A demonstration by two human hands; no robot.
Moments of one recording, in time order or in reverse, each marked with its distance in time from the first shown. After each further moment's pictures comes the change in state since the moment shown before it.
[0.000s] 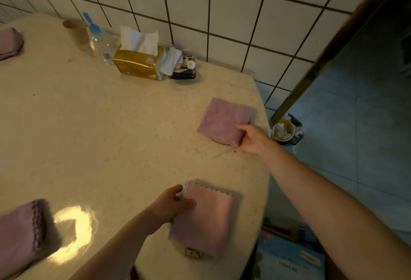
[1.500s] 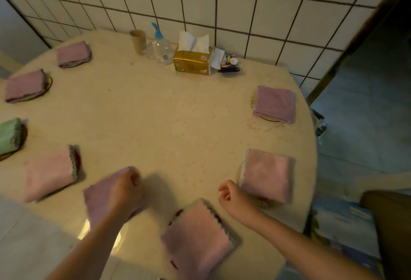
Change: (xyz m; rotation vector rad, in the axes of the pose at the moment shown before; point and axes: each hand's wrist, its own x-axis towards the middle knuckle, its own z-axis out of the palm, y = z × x) left_hand -0.140 -0.107 -0.232 0.954 1.015 0.083; right_hand -0.152 0.303 0.111 -1.305 0.061 -0.396
